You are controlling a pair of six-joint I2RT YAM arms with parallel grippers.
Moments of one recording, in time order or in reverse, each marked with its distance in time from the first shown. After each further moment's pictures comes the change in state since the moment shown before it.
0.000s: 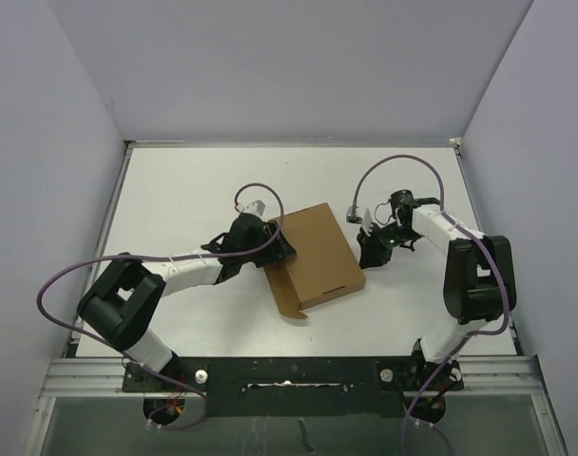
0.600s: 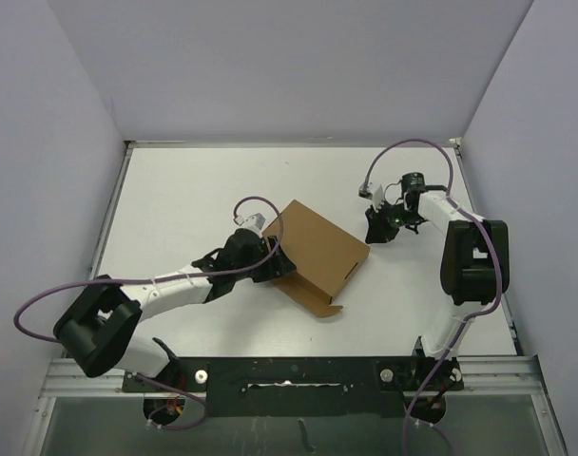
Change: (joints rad) left arm -0.066 -0.206 -0.124 -0.054 -0.001 0.014; right arm -0.079 0.127 0.158 0.144 0.054 0.158
